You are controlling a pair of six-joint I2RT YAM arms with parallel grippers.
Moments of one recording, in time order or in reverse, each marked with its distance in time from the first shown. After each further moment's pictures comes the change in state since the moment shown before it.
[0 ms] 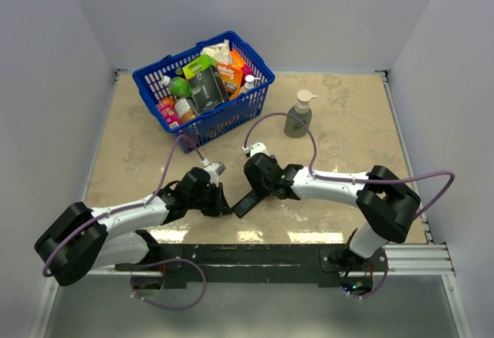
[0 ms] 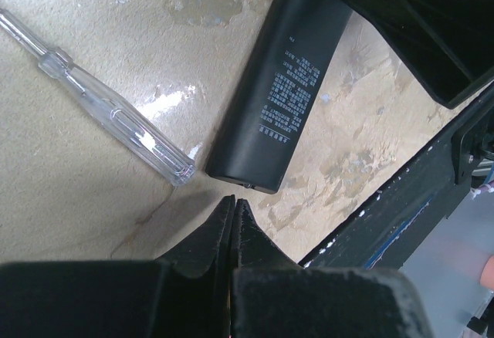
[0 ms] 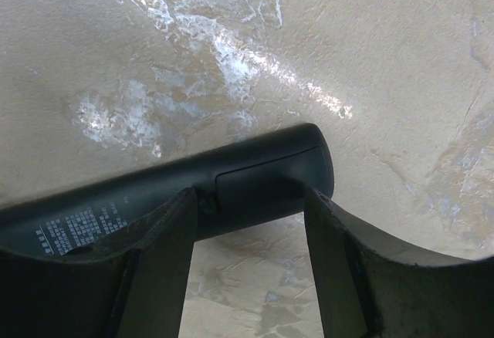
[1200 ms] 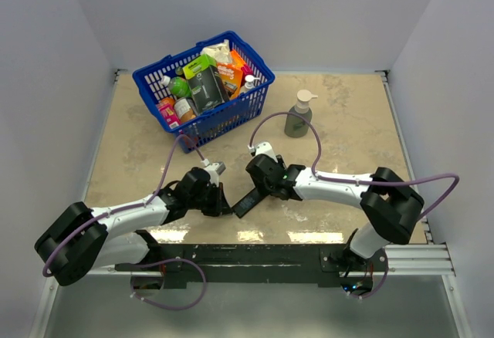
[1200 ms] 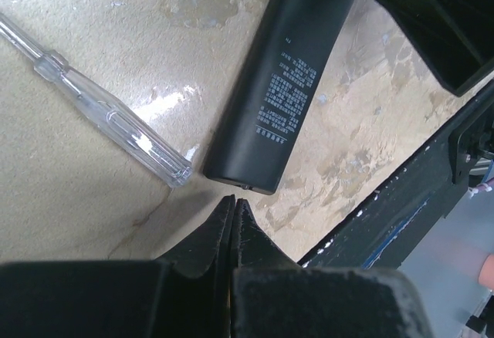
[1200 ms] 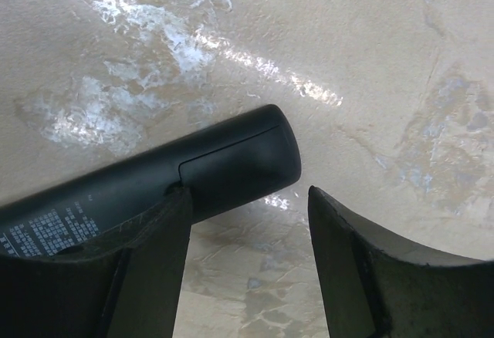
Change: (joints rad) left arm 0.000 0.001 0.000 0.007 0.006 0.000; right arm 0.000 -0.026 -0.011 -0.057 0.080 0.068
